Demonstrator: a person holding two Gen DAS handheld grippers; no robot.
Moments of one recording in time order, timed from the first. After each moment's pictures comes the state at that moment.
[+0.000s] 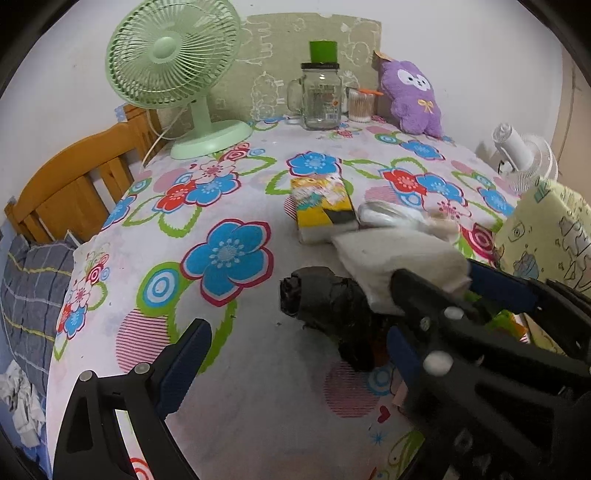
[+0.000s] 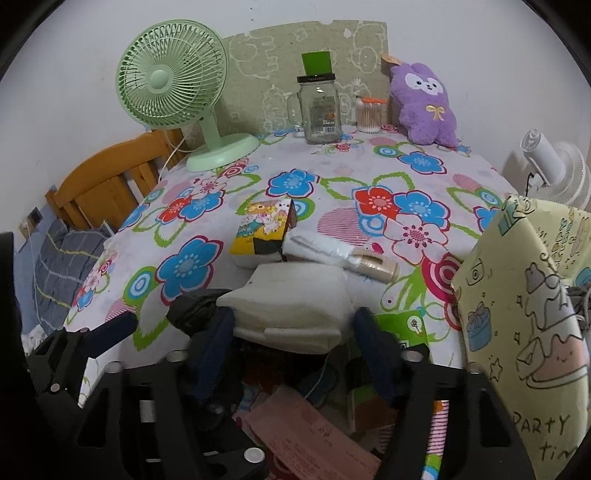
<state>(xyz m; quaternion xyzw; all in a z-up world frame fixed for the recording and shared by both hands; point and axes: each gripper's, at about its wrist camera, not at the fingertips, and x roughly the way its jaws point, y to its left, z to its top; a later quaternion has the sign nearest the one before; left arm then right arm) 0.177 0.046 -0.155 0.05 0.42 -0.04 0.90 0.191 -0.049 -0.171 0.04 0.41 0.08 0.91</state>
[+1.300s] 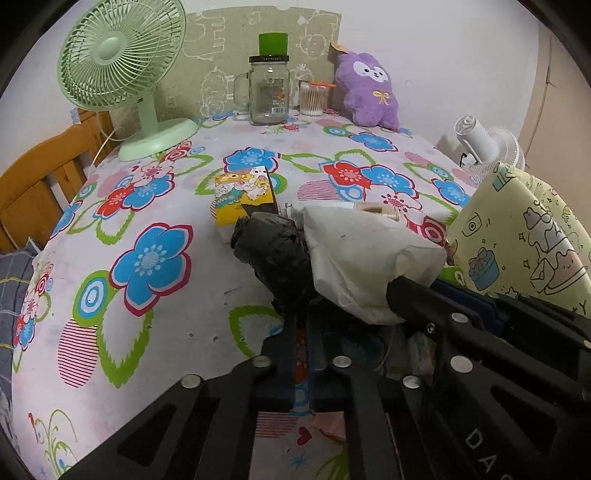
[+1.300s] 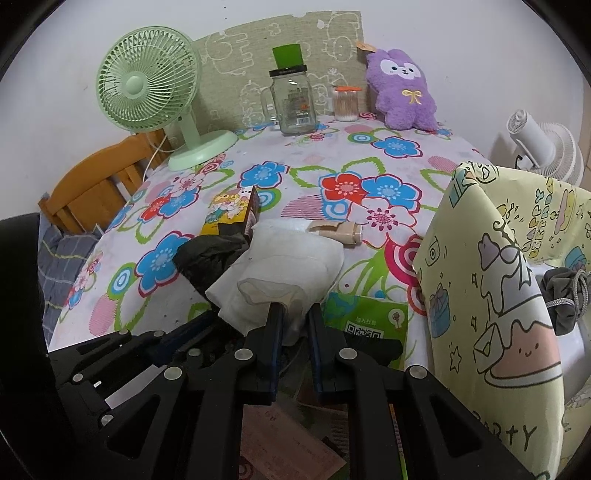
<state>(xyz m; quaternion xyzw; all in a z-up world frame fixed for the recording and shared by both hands) 0.180 0.013 -0.160 0.03 0.43 -0.12 0.90 0.183 -0.080 -0.174 0.06 0.41 0.06 0.91</state>
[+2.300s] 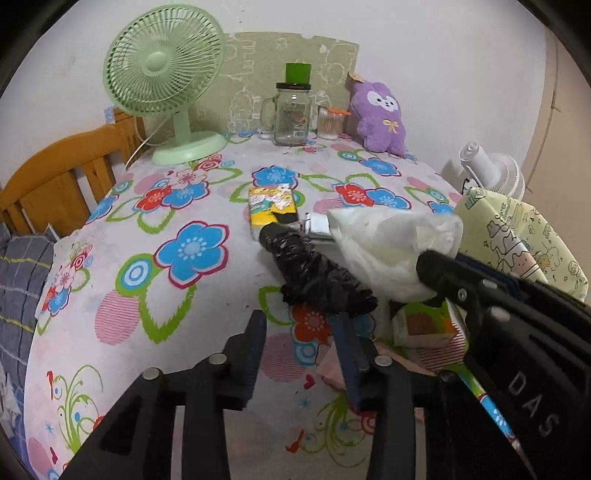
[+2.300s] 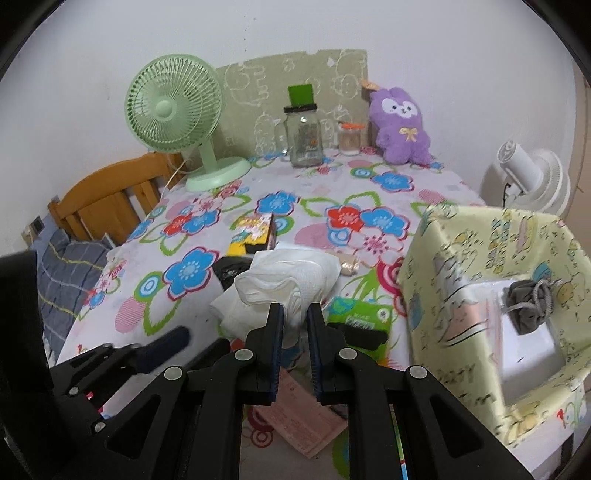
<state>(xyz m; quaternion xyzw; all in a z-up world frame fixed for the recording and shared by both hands) 0.139 0.027 -0.133 0.00 0.40 -0.09 0.91 0.142 -0.075 -0.134 0.04 0.35 0.05 0.93</state>
